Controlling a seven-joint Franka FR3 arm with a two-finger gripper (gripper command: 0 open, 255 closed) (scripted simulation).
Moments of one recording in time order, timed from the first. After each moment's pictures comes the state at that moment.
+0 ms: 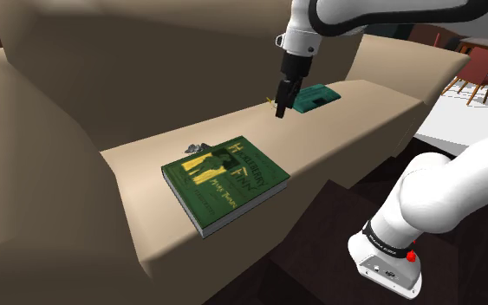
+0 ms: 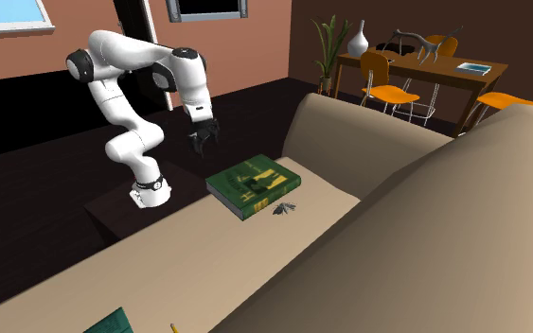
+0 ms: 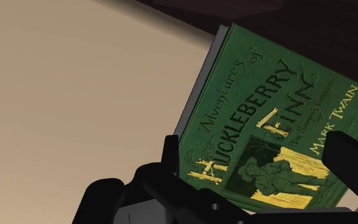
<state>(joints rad) 0.04 -0.47 0.04 -2.21 0.11 1.73 -0.16</state>
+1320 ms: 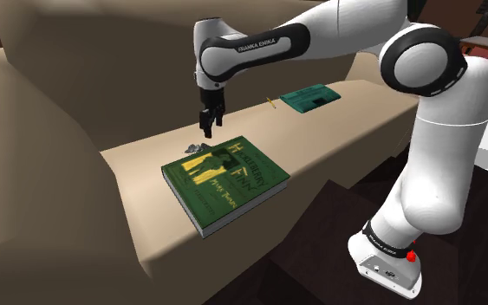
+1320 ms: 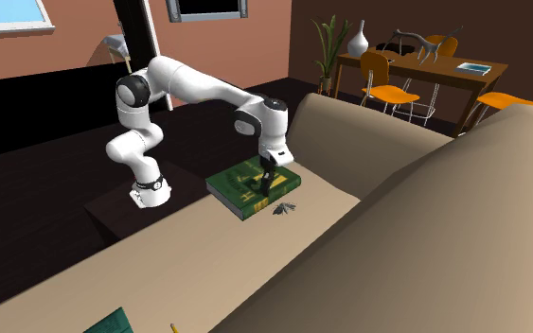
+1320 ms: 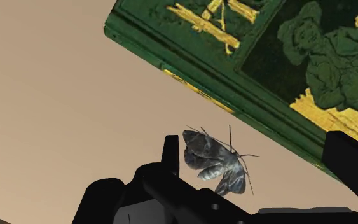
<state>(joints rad) 0.11 0.32 0.12 -1.63 0.00 1.88 -0.15</state>
